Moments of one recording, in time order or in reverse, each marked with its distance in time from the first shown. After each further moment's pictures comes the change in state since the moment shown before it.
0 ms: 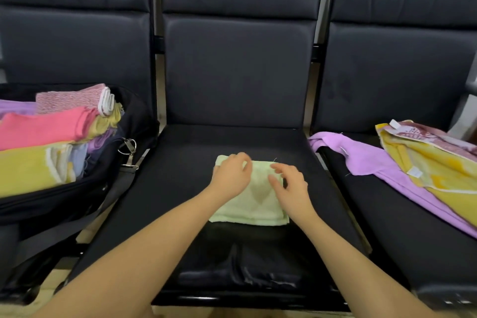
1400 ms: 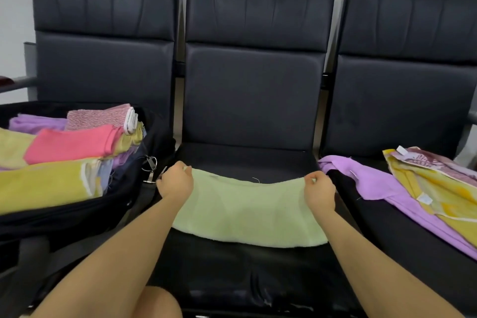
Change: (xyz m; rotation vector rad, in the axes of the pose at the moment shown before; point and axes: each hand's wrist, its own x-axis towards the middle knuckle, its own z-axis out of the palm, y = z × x) left_hand 0.009 -0.107 -0.082 0.038 0.389 -0.400; right_hand 0.045 -0.020 -0.020 0.001 0.256 0.384
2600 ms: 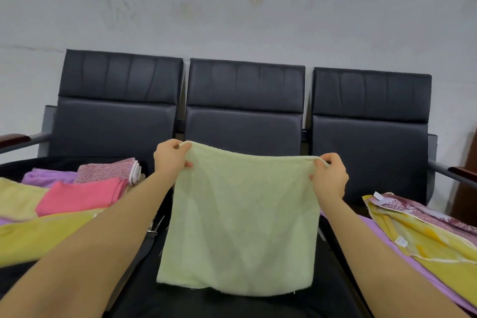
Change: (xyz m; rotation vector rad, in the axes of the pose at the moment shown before) left_hand 0.024 0.100 -0.135 -0.696 0.142 0.145; right_hand -0.002 -0.125 -0.102 0.306 0.281 -0.144
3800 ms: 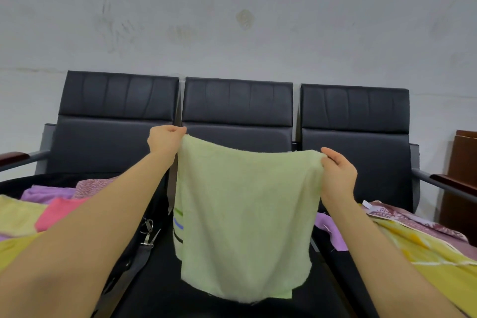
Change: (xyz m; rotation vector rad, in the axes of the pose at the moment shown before) left_hand -0.006 0.078 -0.018 -0.102 0.097 0.047; right_hand -0.014 -0.041 -0.059 0.545 -0.058 0.039
